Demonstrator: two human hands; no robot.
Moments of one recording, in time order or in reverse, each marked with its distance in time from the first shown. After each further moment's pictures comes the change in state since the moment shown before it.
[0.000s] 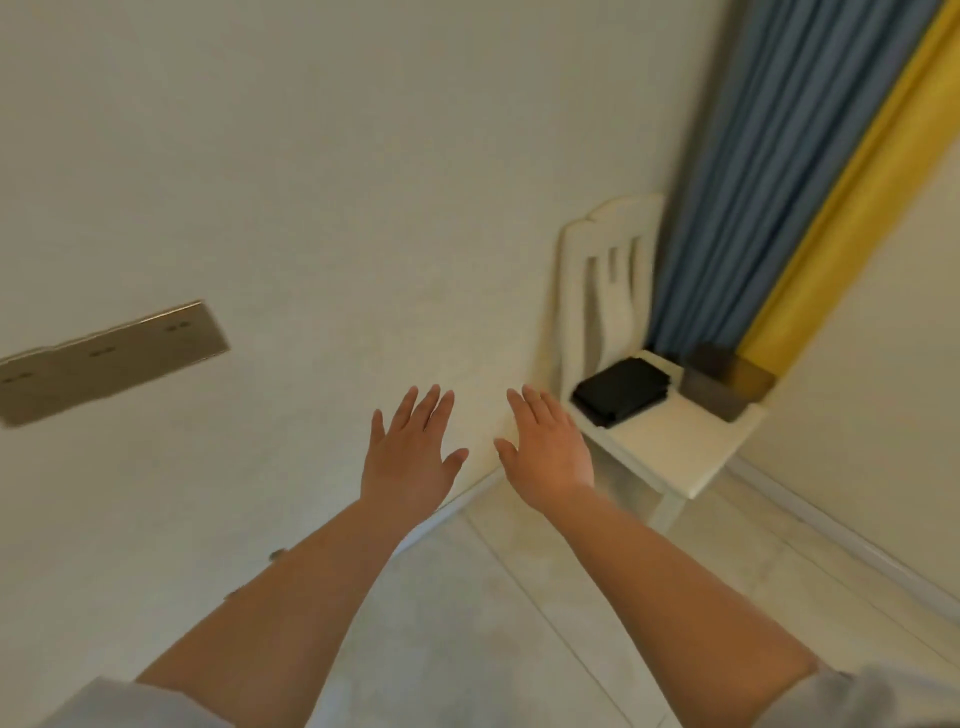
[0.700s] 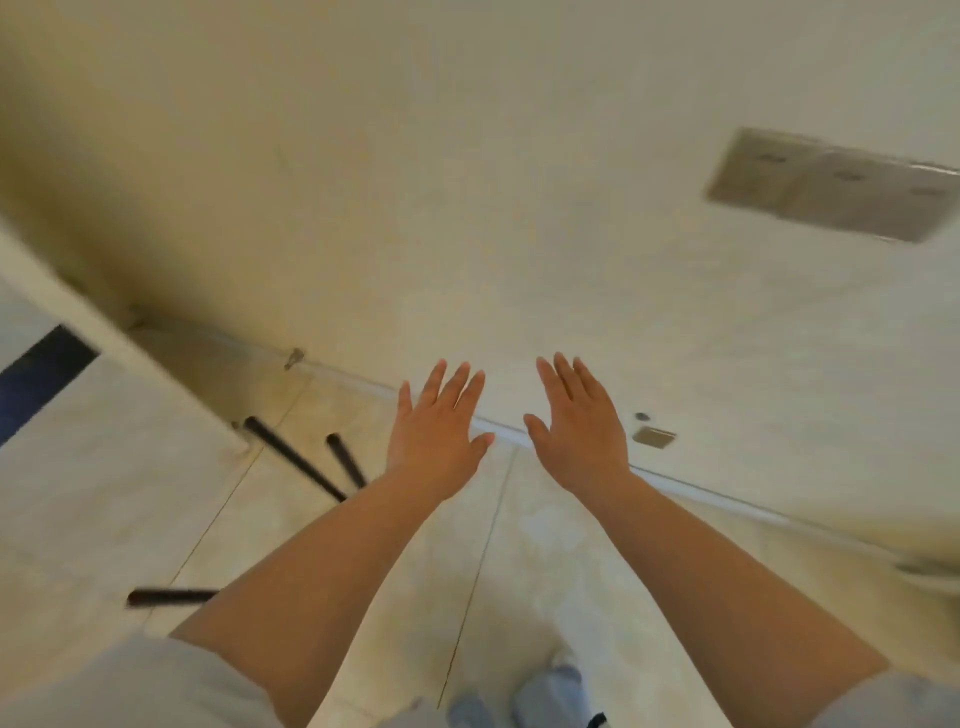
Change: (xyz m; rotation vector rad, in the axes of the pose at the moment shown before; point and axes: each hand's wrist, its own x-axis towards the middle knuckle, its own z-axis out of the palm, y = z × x) left_hand -0.414 -0.345 0.040 -0.045 -0.124 -0.916; right_hand -0.152 -0.452 0.224 -0.084 -0.351 -0.875
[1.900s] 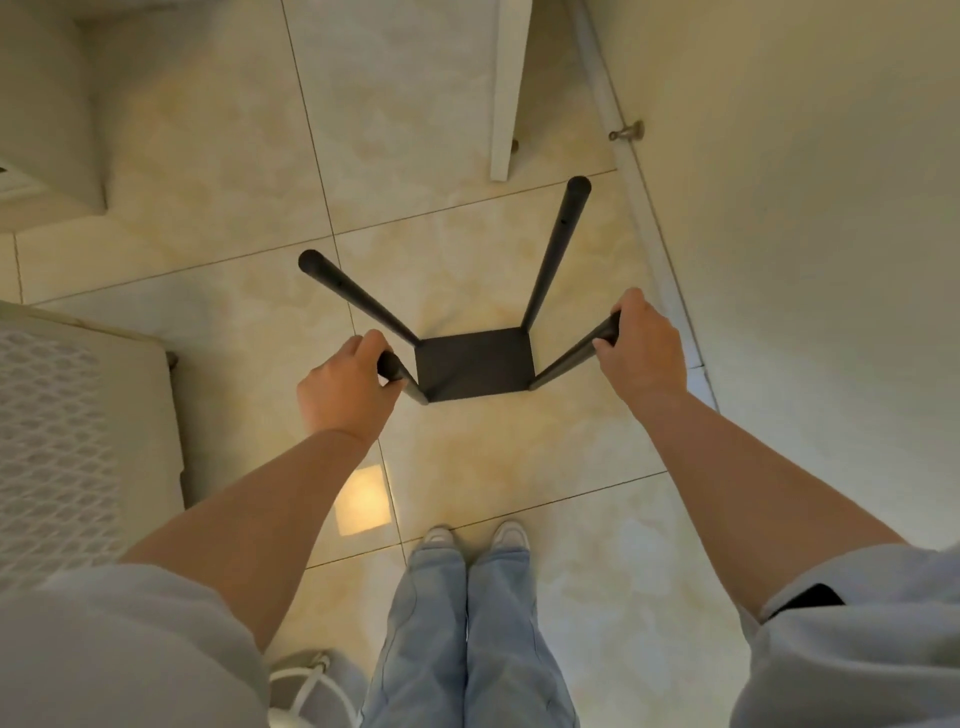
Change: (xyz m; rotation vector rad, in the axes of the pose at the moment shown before) left_hand -0.129 -0.234 0.291 -0.381 0.125 -1.338; right_hand 0.175 -0.213 0.319 -0.065 -0.398 -0.620
